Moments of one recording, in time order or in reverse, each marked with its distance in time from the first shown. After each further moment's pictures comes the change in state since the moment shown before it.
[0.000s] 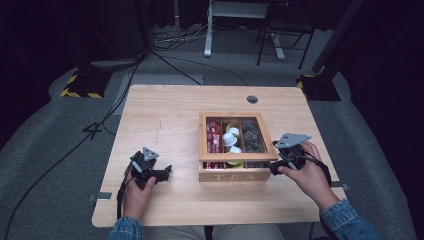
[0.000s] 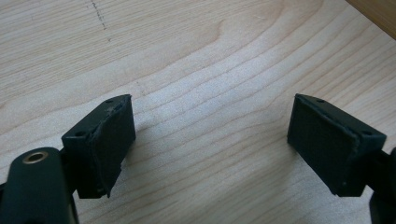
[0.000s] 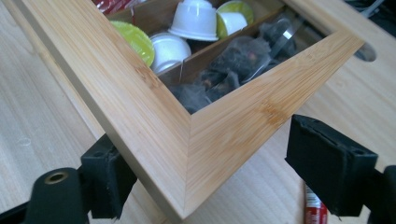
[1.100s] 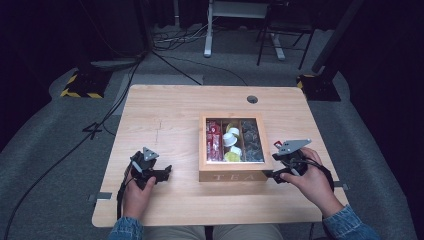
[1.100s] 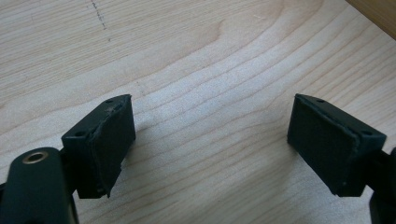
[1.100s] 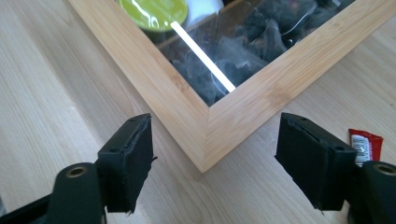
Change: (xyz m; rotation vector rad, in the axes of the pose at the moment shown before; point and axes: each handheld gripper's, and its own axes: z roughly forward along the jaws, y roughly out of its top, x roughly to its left) left arm 0.000 0.000 0.000 -0.003 0.001 0.000; right arm 0.007 -0.015 -0.005 0.094 0.113 0.062
